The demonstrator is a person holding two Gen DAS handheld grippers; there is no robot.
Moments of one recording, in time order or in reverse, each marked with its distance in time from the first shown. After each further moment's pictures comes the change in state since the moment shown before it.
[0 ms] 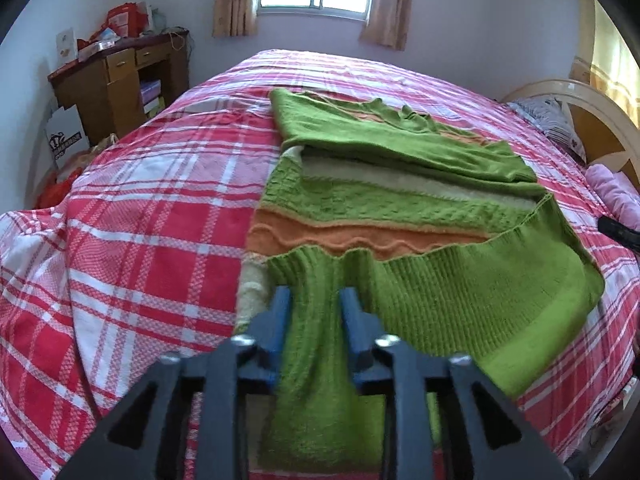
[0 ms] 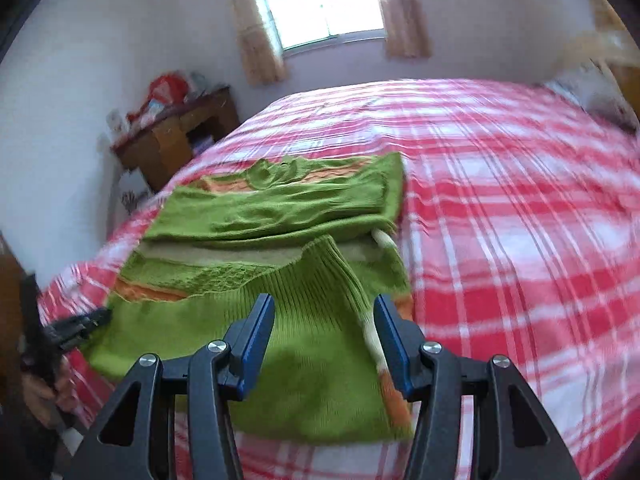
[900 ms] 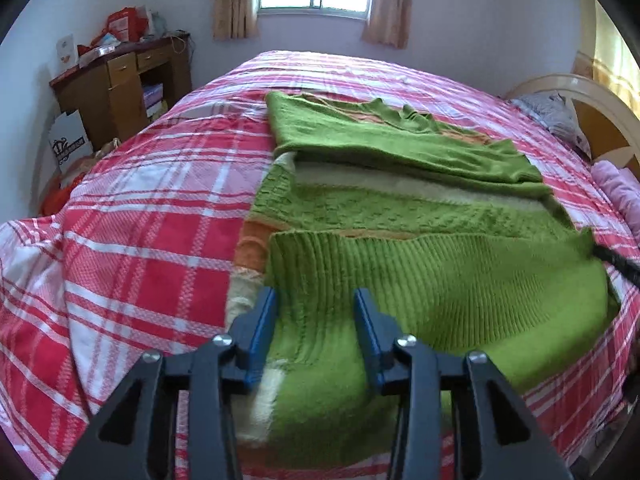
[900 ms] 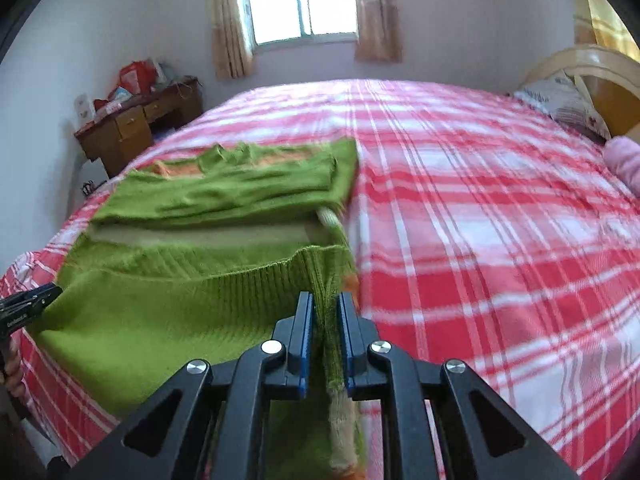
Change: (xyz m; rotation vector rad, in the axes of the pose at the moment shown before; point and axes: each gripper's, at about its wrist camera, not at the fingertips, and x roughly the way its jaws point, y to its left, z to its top) left arm 0.007 -0.010 0.007 0.005 -0.012 0.036; right arm 0.004 -0.023 -0.034 0.061 0.007 -0.154
